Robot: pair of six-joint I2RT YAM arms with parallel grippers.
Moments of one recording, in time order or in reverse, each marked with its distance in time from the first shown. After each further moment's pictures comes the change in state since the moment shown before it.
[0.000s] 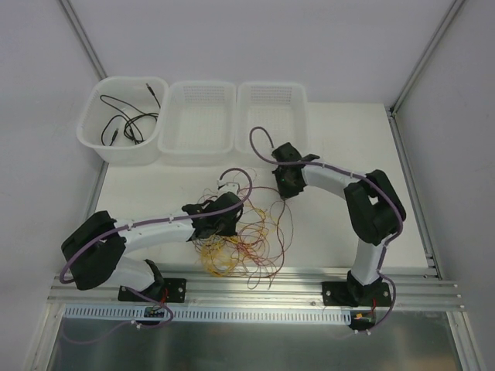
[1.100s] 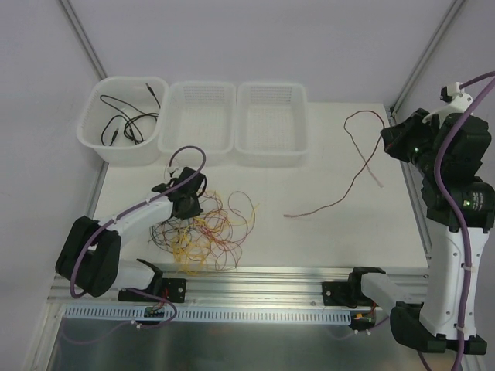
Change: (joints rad) left arm 0.473 -0.061 0.016 -0.238 -0.027 -0.016; right arm -0.626 -0.872 0.416 -0.422 -0.072 0.118
